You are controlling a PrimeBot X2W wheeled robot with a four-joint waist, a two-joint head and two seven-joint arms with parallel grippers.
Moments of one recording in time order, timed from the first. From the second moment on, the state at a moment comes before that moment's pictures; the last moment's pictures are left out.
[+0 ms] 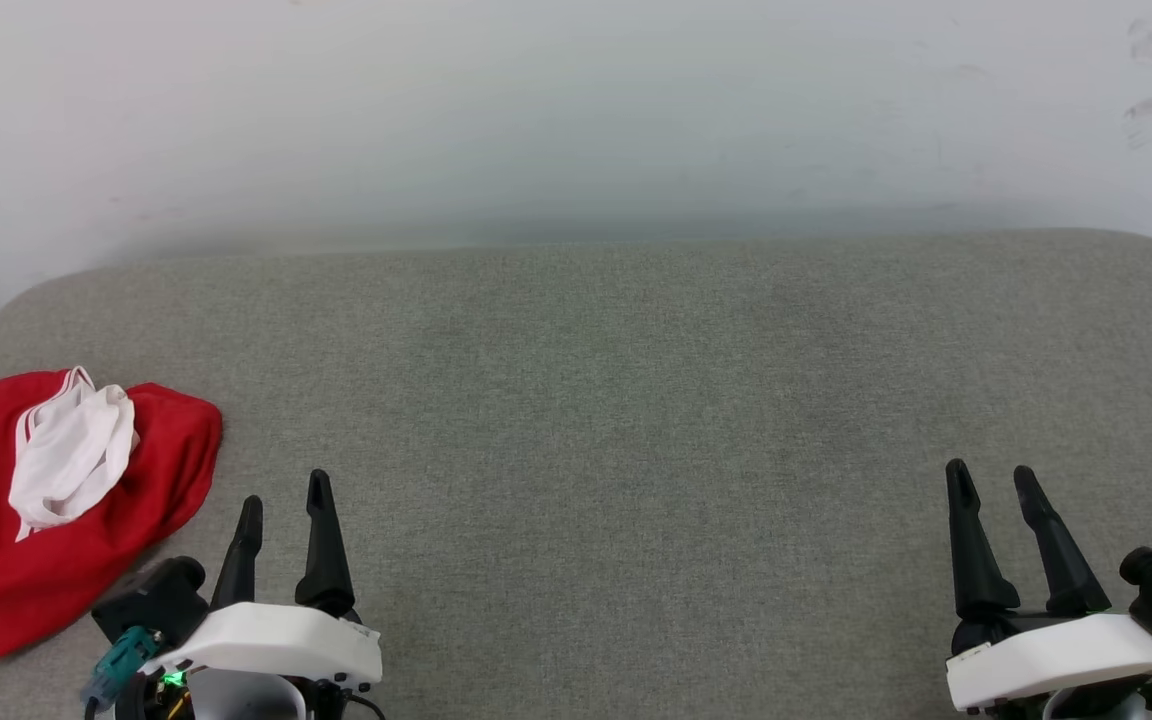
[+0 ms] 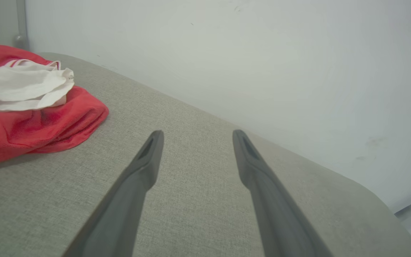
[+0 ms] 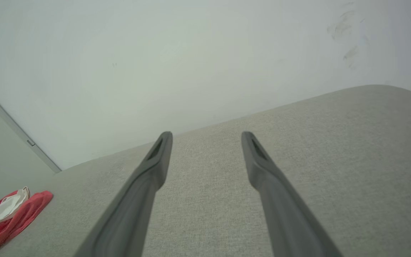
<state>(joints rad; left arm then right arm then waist) -0.02 0.05 -0.02 0.08 -0.51 0.10 -0.15 0.02 -0.05 -0.03 0.04 0.41 0.13 -0.15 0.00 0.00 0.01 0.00</state>
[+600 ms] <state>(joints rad) 0.00 0.05 -0.04 0.06 -0.35 0.10 -0.19 0.04 -0.05 -0.02 0.01 0.26 0.13 -0.19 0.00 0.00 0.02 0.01</state>
